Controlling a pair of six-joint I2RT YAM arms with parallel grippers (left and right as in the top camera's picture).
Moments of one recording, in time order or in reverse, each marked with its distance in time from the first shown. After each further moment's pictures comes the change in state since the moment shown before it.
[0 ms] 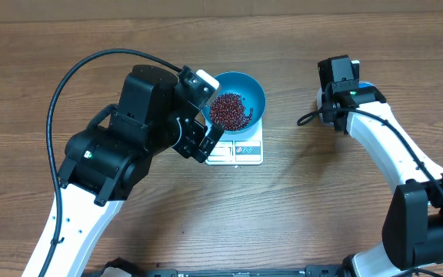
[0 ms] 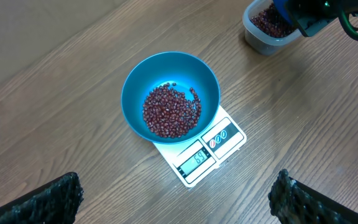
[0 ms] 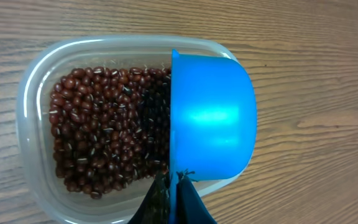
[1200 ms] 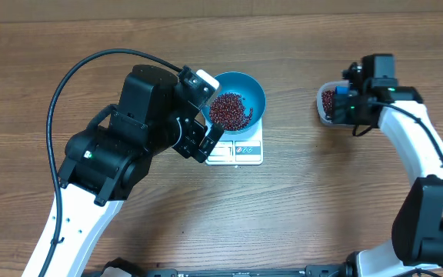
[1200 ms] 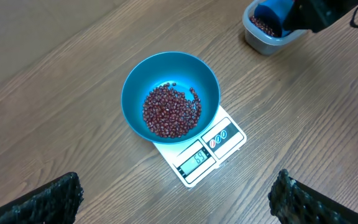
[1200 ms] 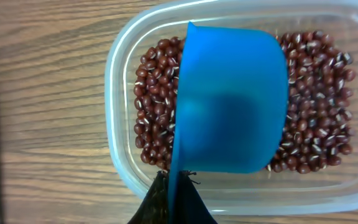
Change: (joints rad) left arm 0.000 0.000 0.000 0.000 0.000 0.000; right arm -0.218 0.000 0.000 -0.011 -0.666 -0.084
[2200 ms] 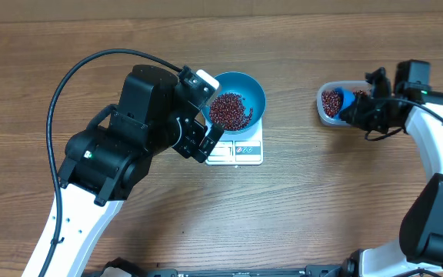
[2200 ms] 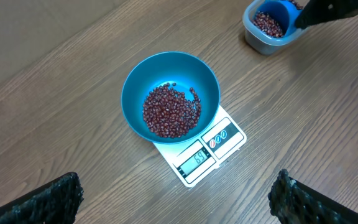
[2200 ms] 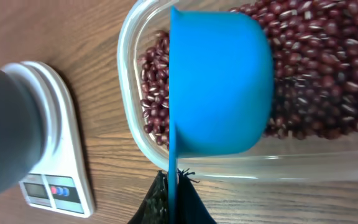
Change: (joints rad) left arm 0.000 0.000 0.000 0.000 0.000 0.000; right arm -0.184 0.000 0.000 -0.073 -0.355 0.050
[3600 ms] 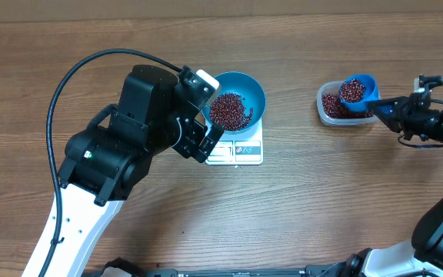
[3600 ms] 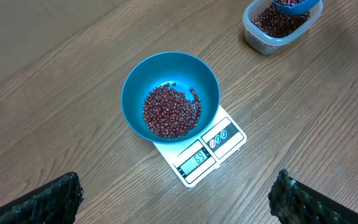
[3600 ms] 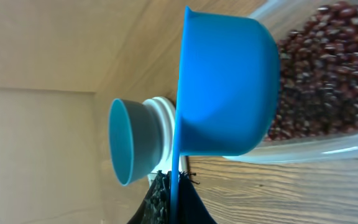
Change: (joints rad) left arm 0.000 0.000 0.000 0.000 0.000 0.000; right arm -0.304 0.000 0.000 -0.035 -0.567 -0.016
